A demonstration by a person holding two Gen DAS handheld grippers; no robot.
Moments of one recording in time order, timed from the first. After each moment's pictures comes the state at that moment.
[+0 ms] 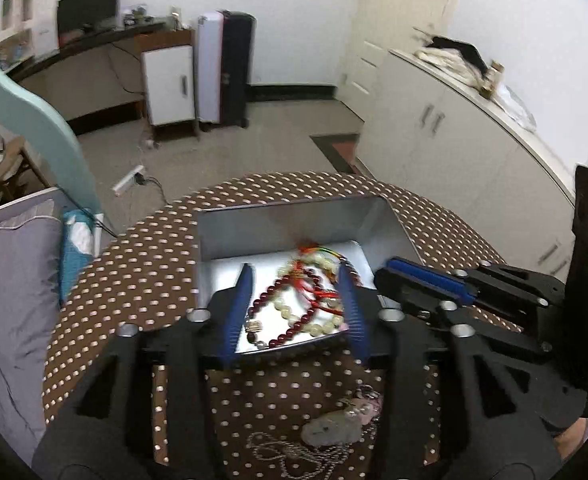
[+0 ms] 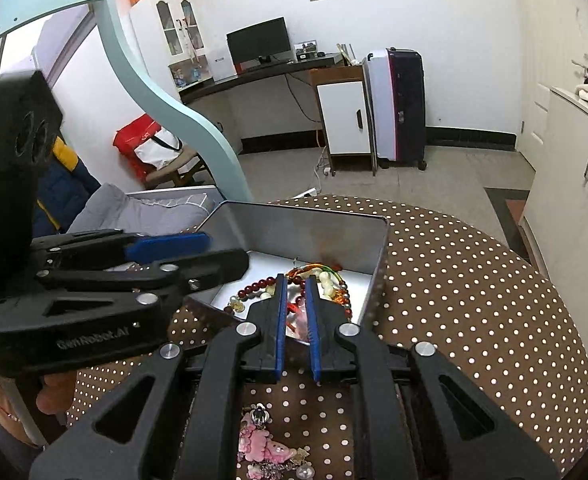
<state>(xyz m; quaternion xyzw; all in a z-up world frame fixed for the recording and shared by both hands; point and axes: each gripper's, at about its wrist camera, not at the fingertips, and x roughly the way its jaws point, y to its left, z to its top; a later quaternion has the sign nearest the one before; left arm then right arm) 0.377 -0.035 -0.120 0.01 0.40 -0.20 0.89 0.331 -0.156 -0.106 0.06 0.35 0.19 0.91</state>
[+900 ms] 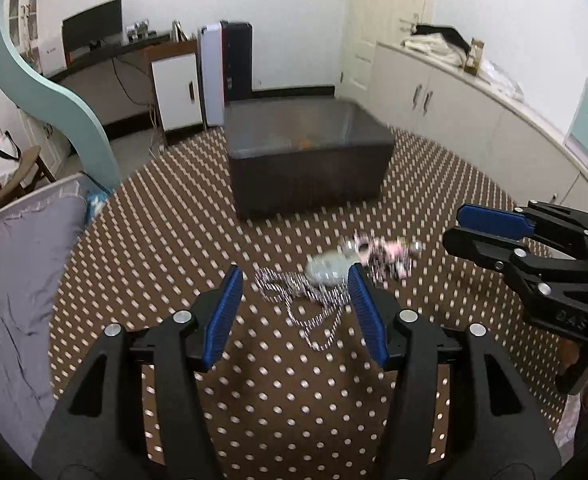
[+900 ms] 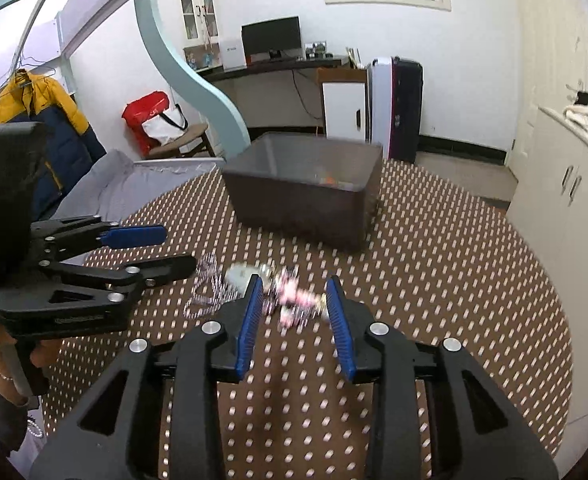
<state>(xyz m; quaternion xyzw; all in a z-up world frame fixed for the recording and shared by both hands) 0.260 -0.005 -0.155 0.05 0.39 -0.20 0.90 0.217 -0.154 -0.119 0.00 0.36 0.19 0.92</state>
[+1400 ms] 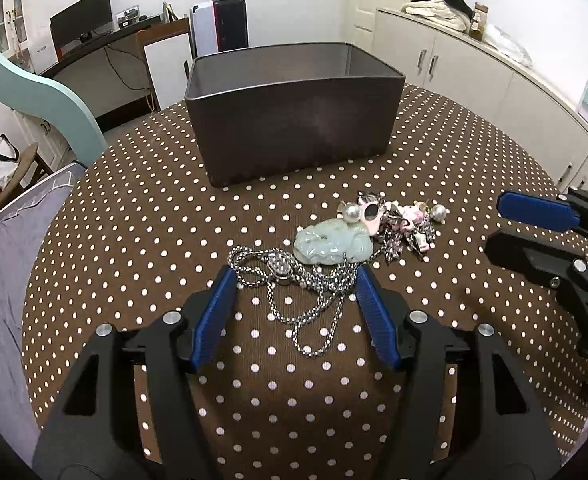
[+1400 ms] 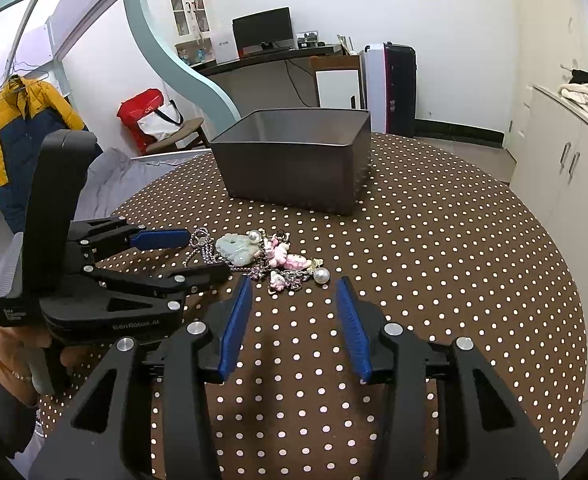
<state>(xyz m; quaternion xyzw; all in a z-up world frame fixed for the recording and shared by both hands) 0.278 -0.030 -0.190 0.09 0.42 -0.19 0.88 0.207 -0.167 -0.137 0.02 0.37 0.18 0.91</state>
